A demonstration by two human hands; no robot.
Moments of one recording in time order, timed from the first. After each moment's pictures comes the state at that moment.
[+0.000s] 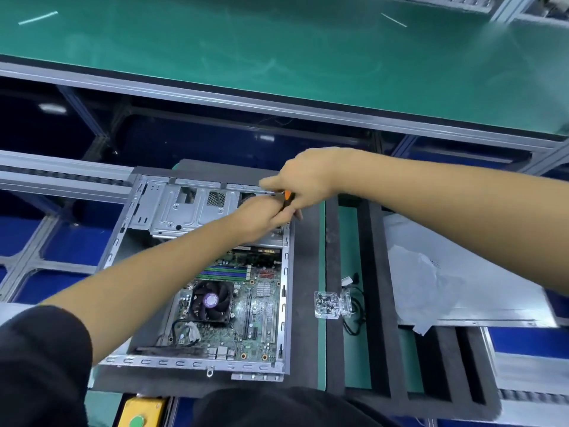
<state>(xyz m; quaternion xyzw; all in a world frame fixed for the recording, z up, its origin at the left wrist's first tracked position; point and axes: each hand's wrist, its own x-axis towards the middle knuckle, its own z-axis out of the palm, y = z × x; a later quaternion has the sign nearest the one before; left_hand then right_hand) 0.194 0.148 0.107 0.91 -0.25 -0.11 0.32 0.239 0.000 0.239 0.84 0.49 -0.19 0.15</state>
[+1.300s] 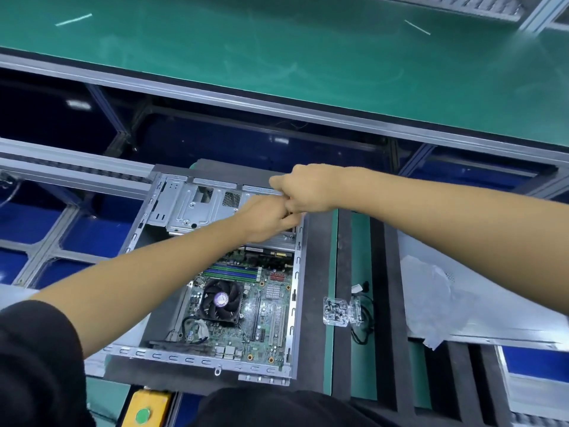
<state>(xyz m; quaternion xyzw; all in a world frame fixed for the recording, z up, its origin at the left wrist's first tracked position) 0.188 0.162 0.122 0.95 -0.21 -0.06 0.24 0.229 0.022 0.229 0.89 0.40 -0.21 0.07</state>
